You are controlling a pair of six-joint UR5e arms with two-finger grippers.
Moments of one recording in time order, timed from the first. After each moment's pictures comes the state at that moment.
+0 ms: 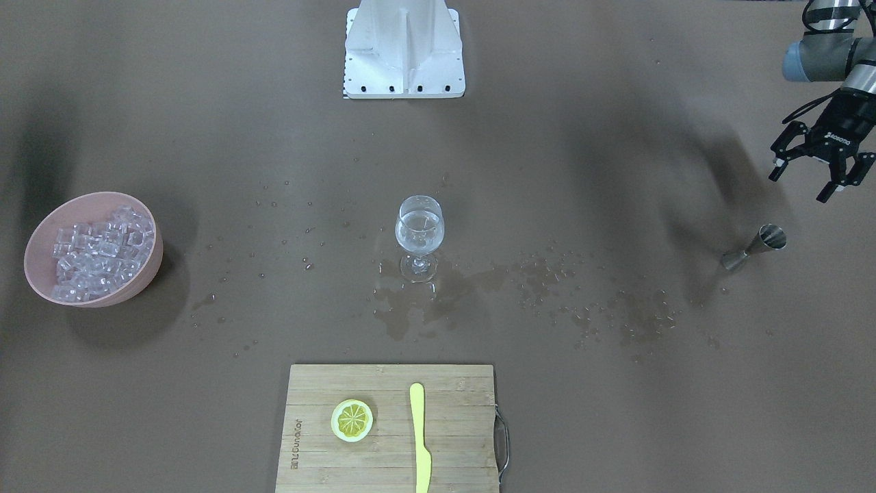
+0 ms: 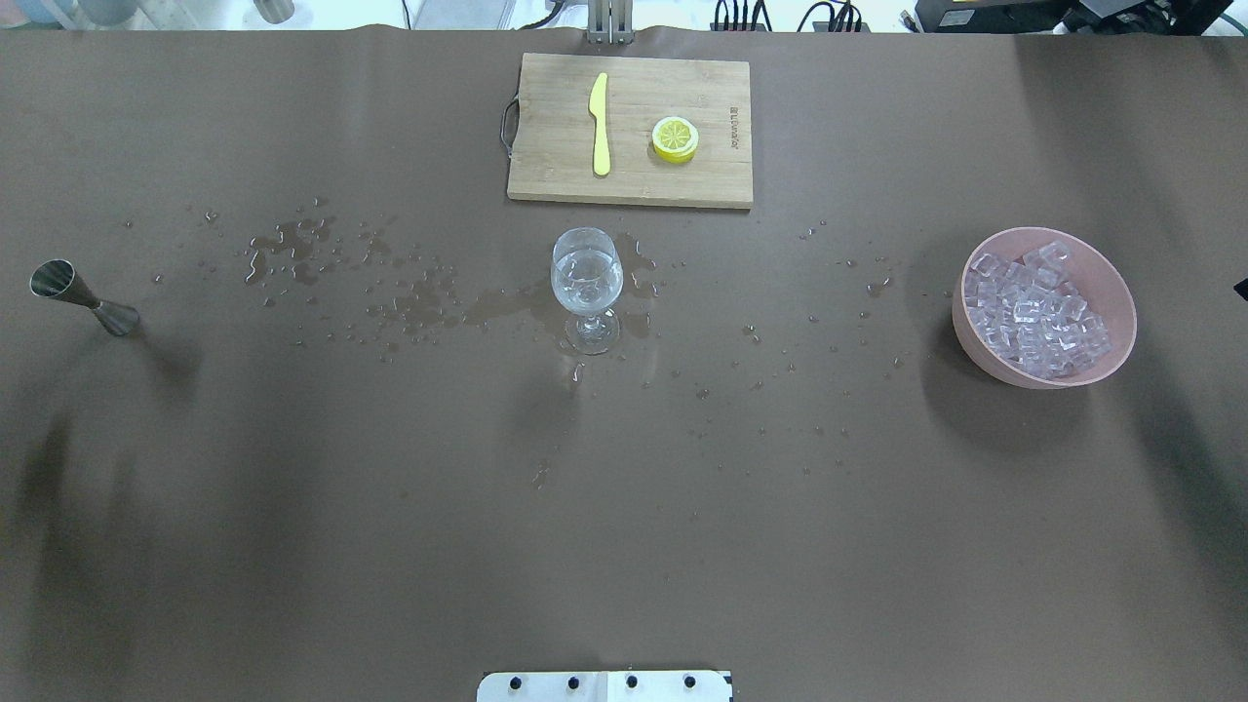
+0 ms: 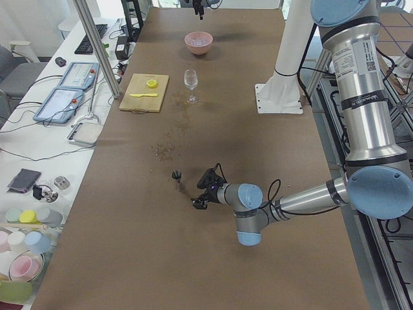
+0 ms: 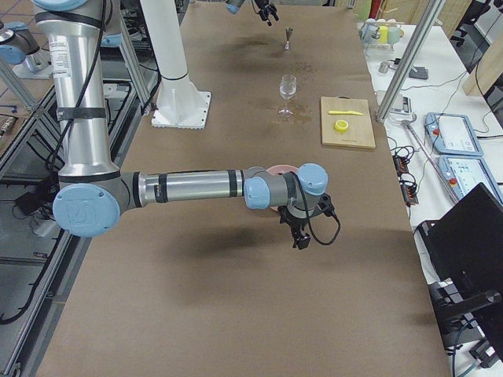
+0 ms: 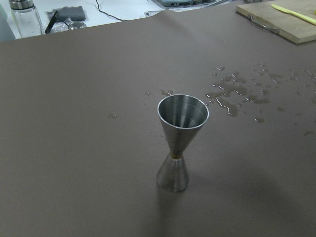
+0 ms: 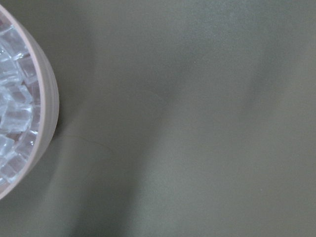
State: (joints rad) left arm -1.07 -1.33 -1.34 -3.31 -1.97 -0.68; right arm 1.36 -1.51 1.59 -1.53 2.33 -0.24
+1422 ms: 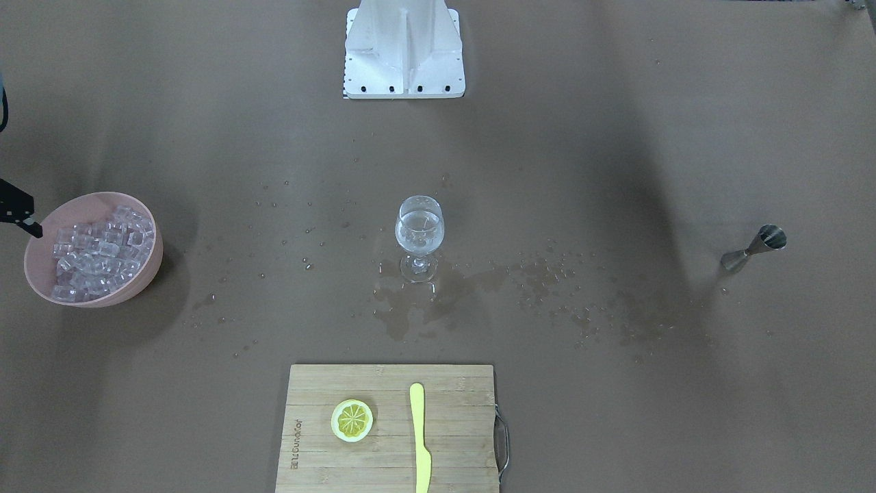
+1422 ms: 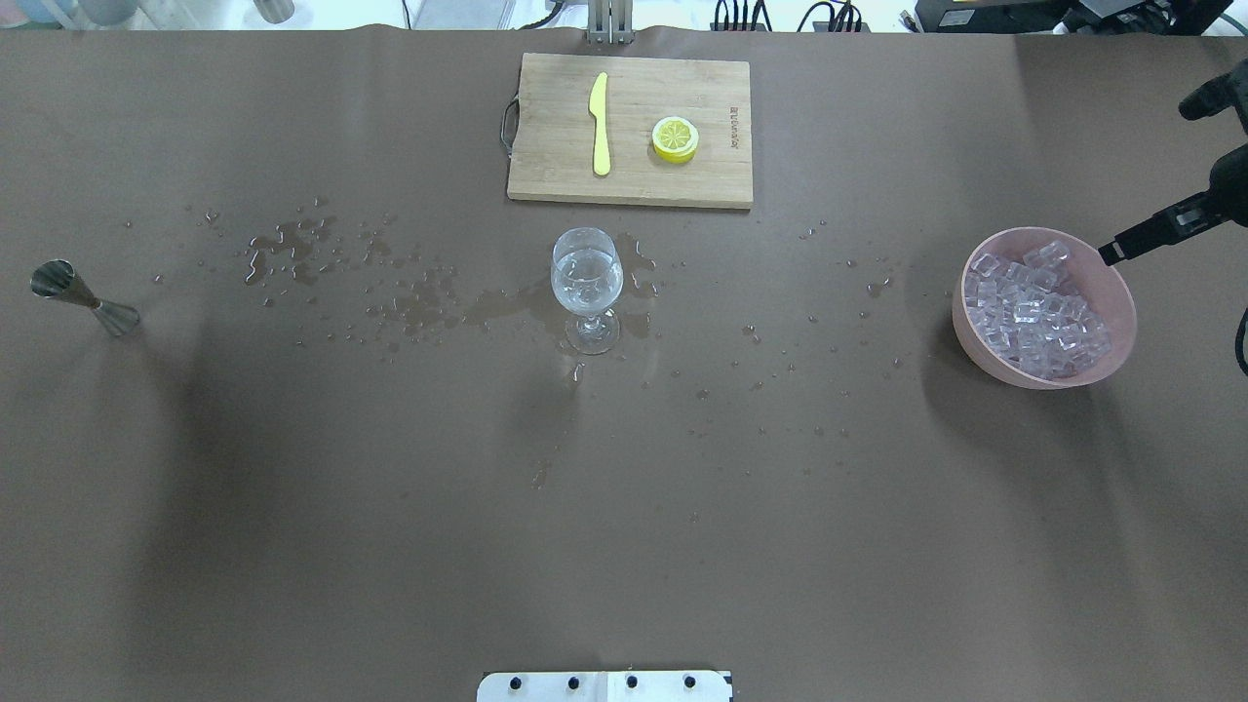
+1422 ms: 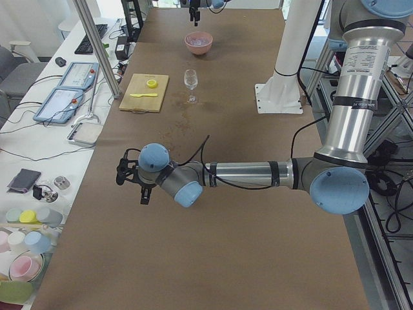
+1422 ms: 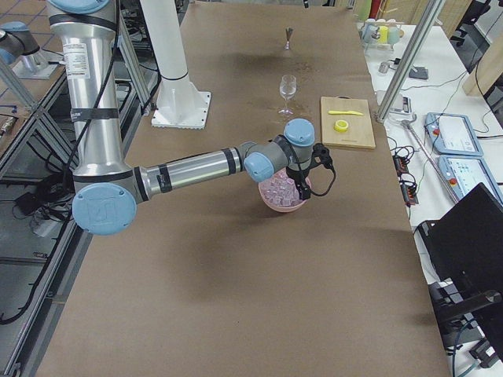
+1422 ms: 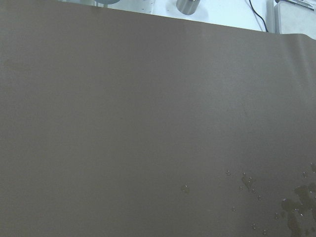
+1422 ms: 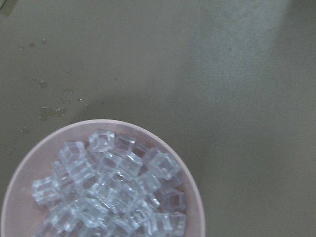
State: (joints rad) left arm -1.46 -1.72 -1.36 -2.23 -2.42 -0.50; right arm 1.18 -1.50 1.77 -1.26 2.32 0.29
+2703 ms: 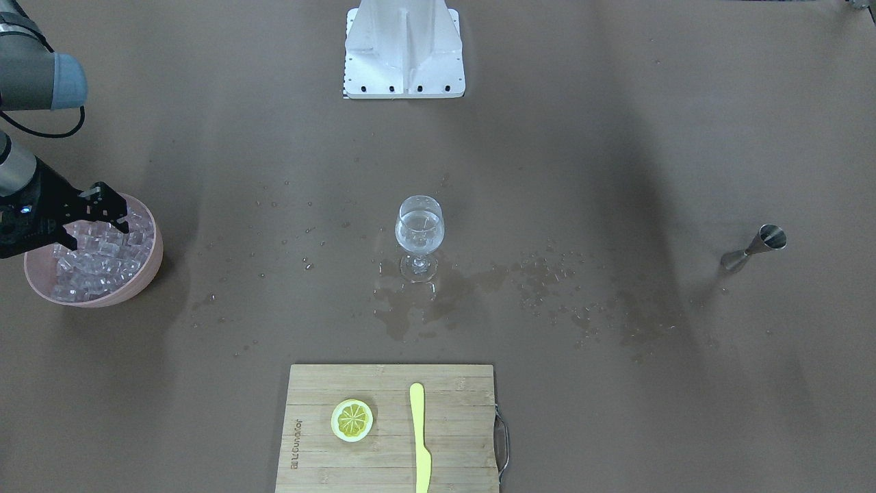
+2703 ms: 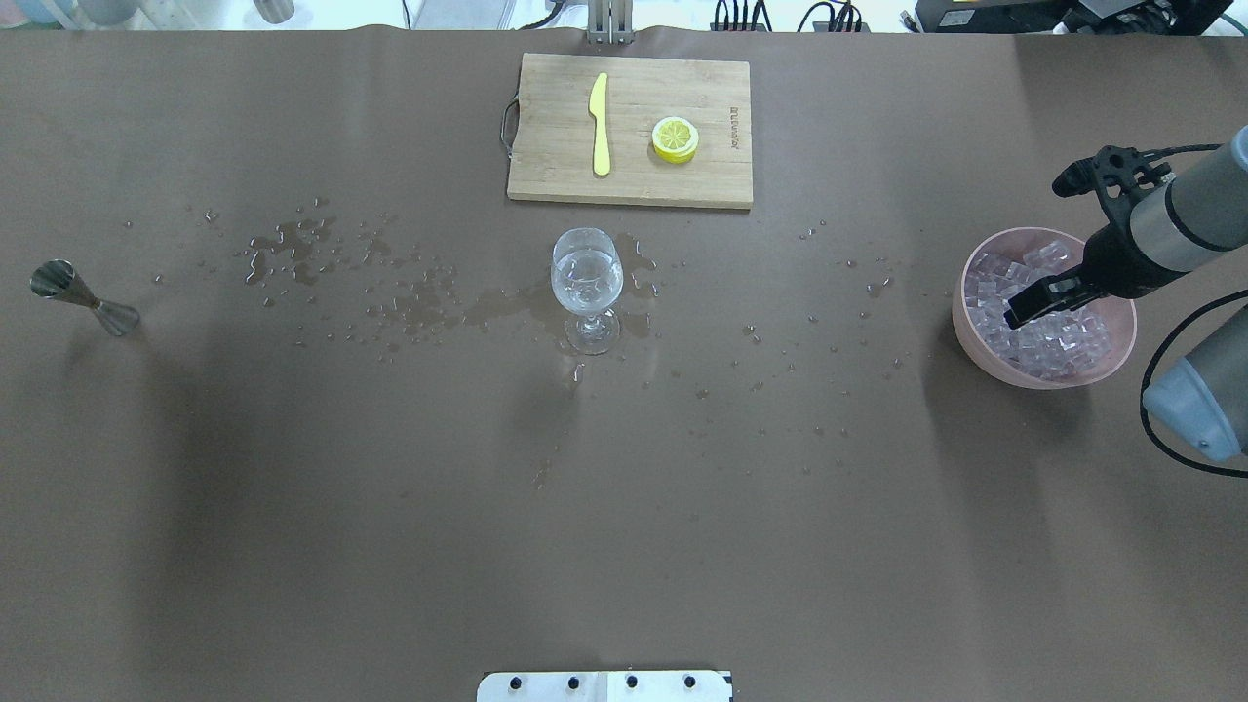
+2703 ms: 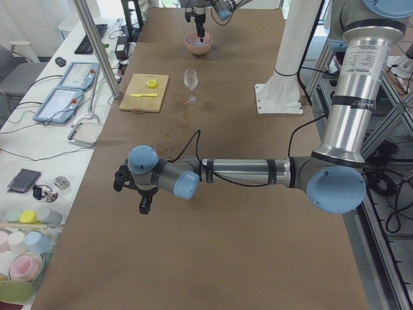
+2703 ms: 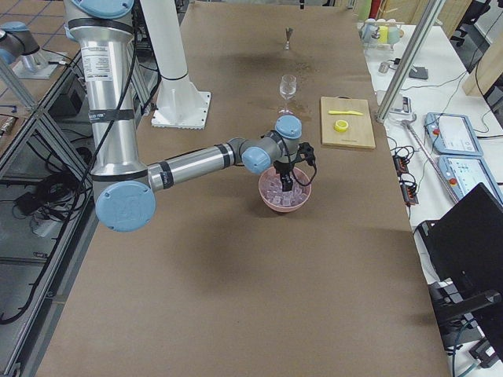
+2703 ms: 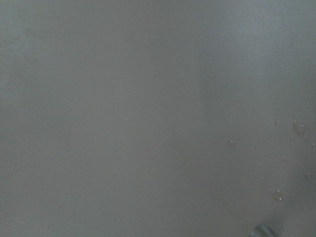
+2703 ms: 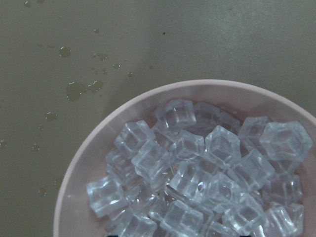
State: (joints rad) left arm -1.47 -1.74 -1.37 -1.96 -2.40 -0.24; right arm 0.99 -1.49 1.76 -1.26 2.23 0.49
